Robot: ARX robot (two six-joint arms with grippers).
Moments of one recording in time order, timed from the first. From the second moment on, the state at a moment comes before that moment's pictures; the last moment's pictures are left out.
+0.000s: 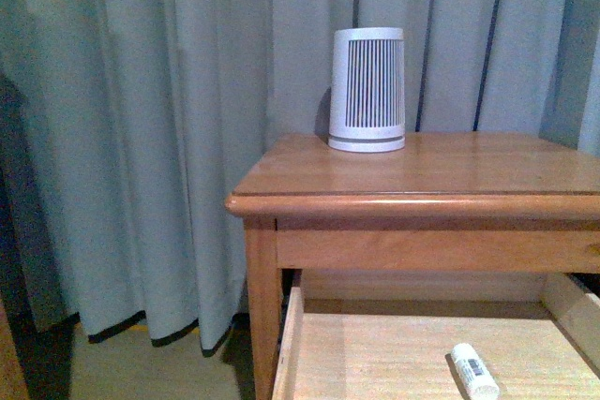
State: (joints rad) left arm 0.00 0.00 0.01 0.00 0.00 0.00; right arm 0.16 0.34 0.11 0.05 0.52 0.05
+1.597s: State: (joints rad) left arm 0.00 0.00 0.01 0.00 0.00 0.00; right arm 0.20 2.12 1.15 0.15 0.24 0.29
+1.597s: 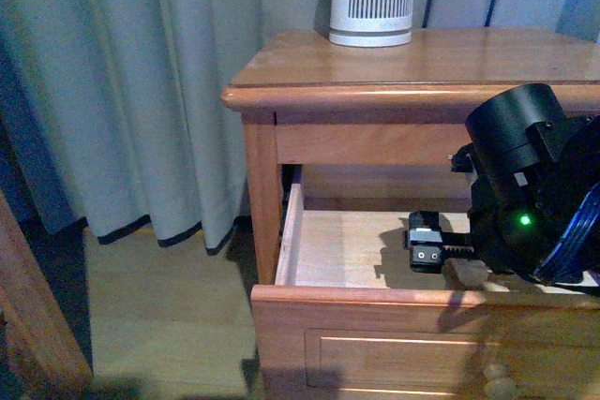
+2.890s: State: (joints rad) left arm 0.00 0.00 0.01 0.00 0.00 0.00; right arm 0.23 1.70 1.49 -0.16 0.30 0.35
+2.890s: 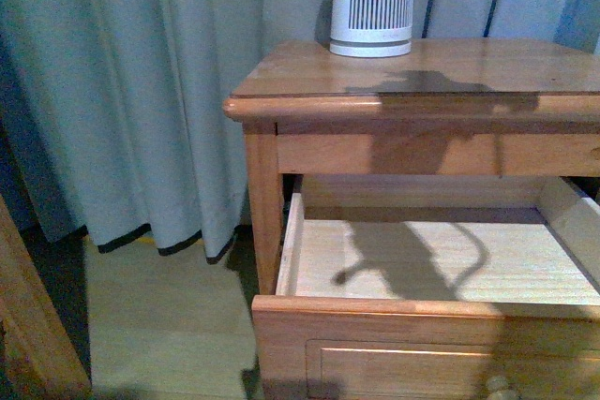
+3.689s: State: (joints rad) left arm 0.00 0.00 0.01 0.00 0.00 0.00; right arm 0.04 1.98 1.64 -0.13 0.32 0.21
